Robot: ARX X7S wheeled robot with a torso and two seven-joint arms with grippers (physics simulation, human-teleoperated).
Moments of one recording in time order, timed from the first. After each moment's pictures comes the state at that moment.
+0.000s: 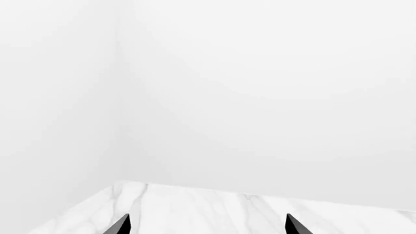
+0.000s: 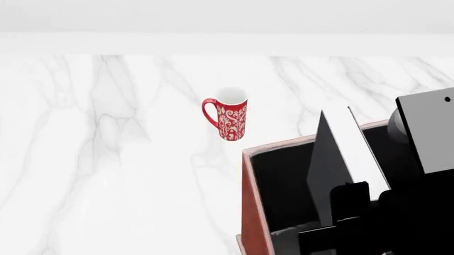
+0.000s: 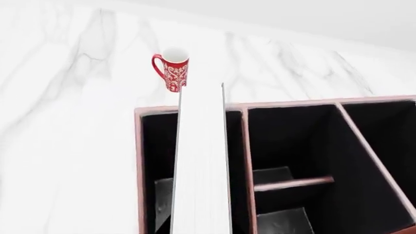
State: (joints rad) left arm -0.16 -0.45 -0.25 0.55 -0.44 -0.52 -0.27; right arm 1.17 1.04 -0.48 -0.43 2.37 1.13 1.30
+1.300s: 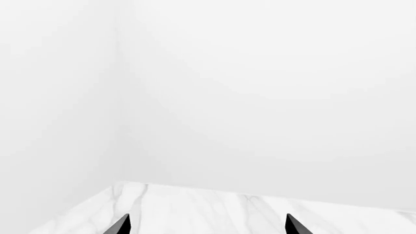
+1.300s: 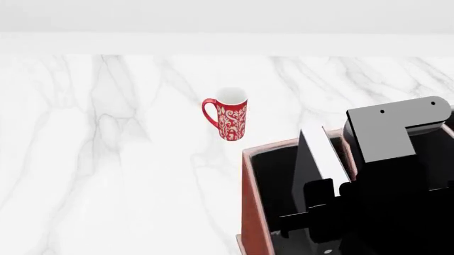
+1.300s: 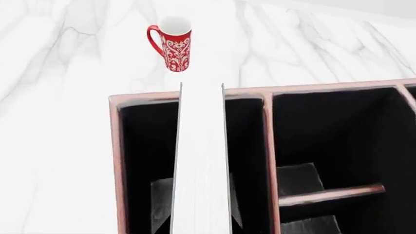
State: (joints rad) left arm -0.16 -0.46 -0.25 0.55 -0.45 -0.51 -0.28; right arm 1.06 0.85 -0.53 -0.19 1.89 1.20 0.96
